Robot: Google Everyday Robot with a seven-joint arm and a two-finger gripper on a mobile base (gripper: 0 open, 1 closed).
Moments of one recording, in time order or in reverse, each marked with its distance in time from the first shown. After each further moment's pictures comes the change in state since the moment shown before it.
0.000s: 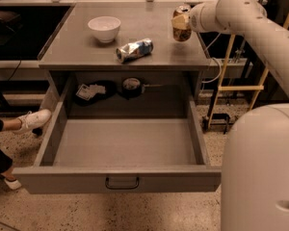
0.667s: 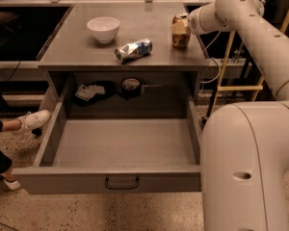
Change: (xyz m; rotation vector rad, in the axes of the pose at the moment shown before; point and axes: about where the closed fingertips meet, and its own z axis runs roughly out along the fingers) arm 0.033 -0.001 0.025 -0.078 0.149 0.036
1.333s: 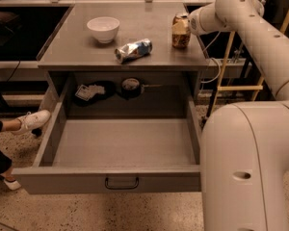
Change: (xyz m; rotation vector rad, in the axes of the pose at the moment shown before) arm 0.000 0.000 0.000 0.000 0.000 0.000
